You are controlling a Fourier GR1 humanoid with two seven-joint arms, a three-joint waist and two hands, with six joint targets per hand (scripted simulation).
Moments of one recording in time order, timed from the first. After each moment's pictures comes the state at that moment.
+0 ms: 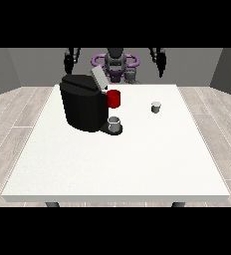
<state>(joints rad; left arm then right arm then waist) -0.01 0.08 0.01 -1.60 -0.02 -0.02 0.02 0.00 -0.12 0.01 -1.56 -0.01 0.02 -0.03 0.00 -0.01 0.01</state>
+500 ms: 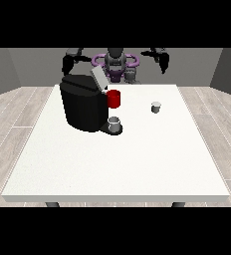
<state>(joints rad) 0.05 0.10 0.06 -1.57 0.06 -0.13 -0.15 0.04 -0.06 -0.04 -1.54 -0.01 -0.06 -0.06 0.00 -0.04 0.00</state>
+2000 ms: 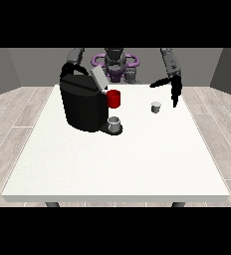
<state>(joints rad) -0.39 0.39 0.20 -1.01 -0.13 -0.18 -0.13 -0.15 -0.01 -0.01 -1.52 0.00 -0.14 -0.06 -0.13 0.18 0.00</state>
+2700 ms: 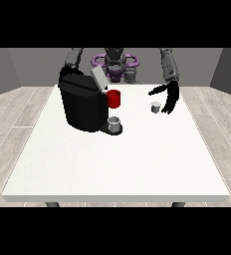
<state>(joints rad) -0.48 0.39 0.13 -0.79 -0.30 -0.11 -0.16 -0.20 -0.04 -0.04 -1.41 0.02 -0.15 -0.05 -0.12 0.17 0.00</state>
